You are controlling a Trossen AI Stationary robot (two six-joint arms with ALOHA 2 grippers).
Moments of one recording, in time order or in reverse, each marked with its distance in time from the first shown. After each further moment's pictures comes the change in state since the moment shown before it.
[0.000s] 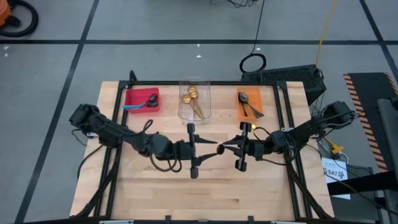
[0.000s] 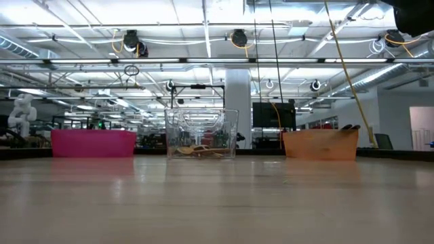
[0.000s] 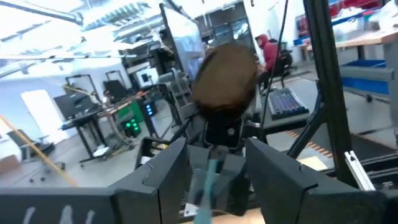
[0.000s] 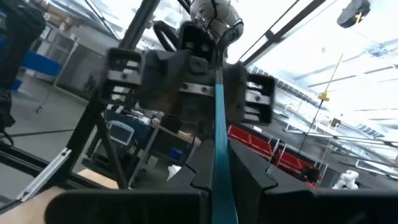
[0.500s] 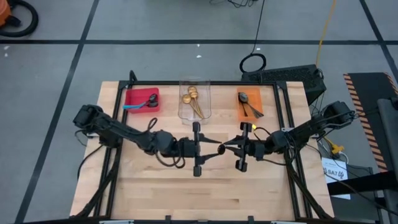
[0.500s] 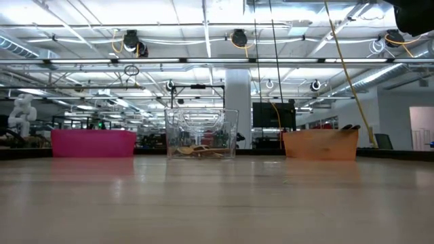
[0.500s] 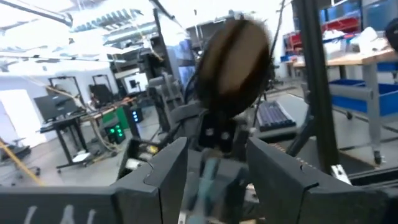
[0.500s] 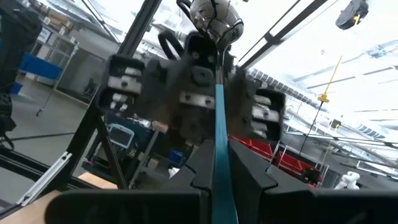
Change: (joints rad) left arm 0.051 0.043 0.000 0.080 0.111 -0.068; right arm 0.001 0.000 0.001 0.009 -0.001 0.003
